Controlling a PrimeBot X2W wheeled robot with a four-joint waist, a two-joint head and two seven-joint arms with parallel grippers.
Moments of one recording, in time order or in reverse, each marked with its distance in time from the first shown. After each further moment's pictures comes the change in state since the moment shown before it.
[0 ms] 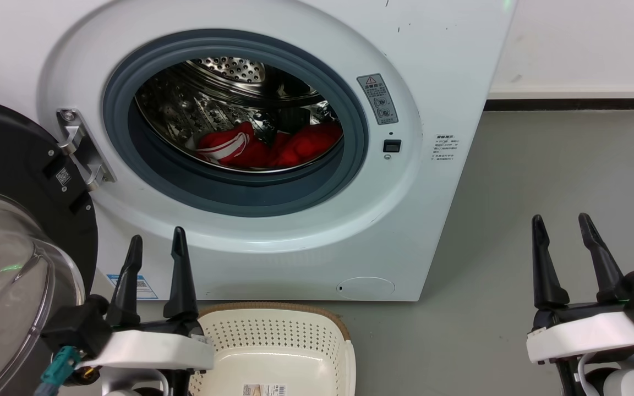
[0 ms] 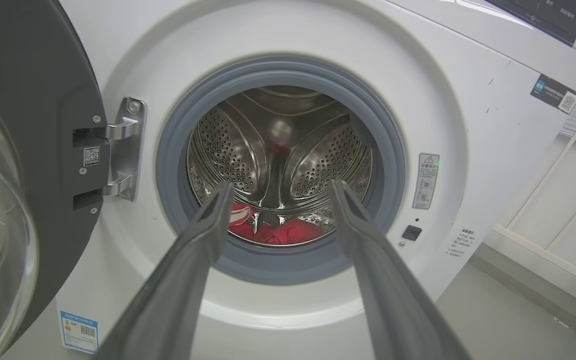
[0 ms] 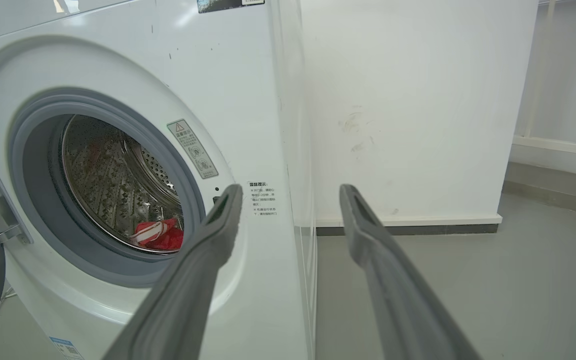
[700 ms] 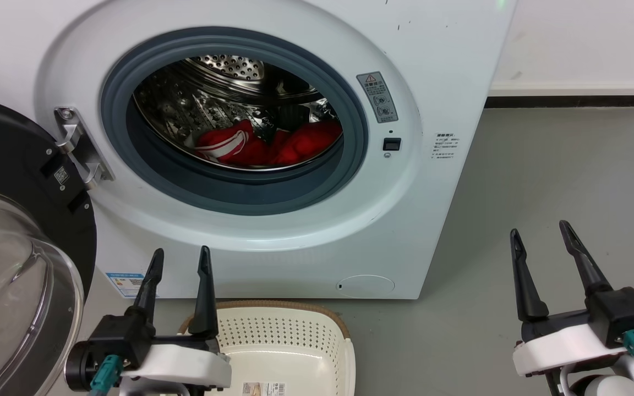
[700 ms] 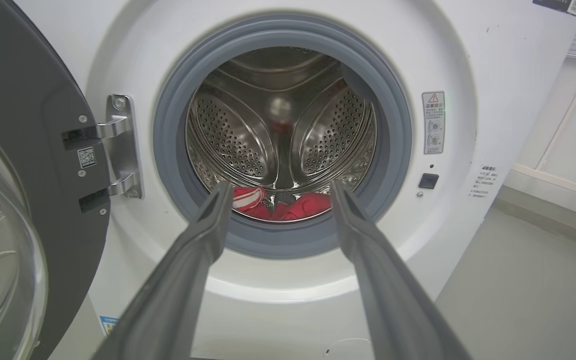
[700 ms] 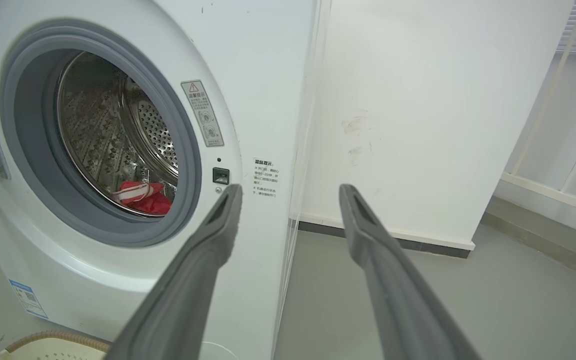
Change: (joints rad) left arm 0.016 0.005 -0.046 0.076 0.191 0.000 -0.047; right arm 0.015 -0.001 0.026 0.025 -0.215 0.000 -0.046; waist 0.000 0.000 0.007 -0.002
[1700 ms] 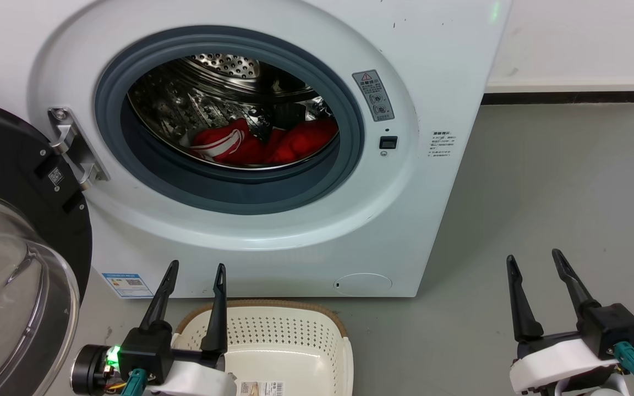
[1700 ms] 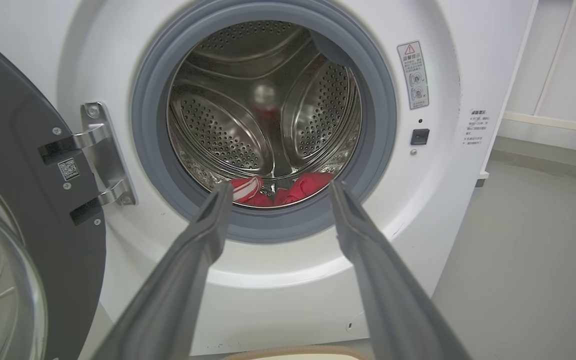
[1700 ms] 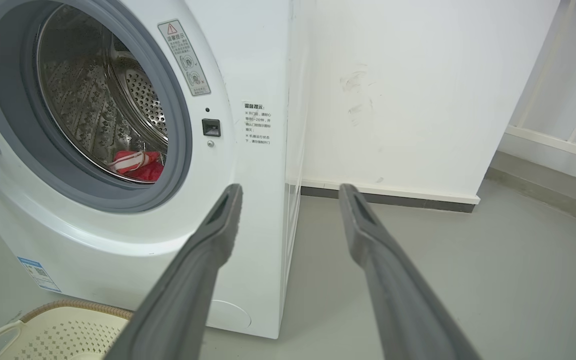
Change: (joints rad) left arm 0.020 -0.006 0.002 0.056 0.178 -0.043 -0.049; right arm 0.009 -0.002 -0.010 0.145 0.035 0.000 -0.051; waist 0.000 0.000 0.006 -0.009
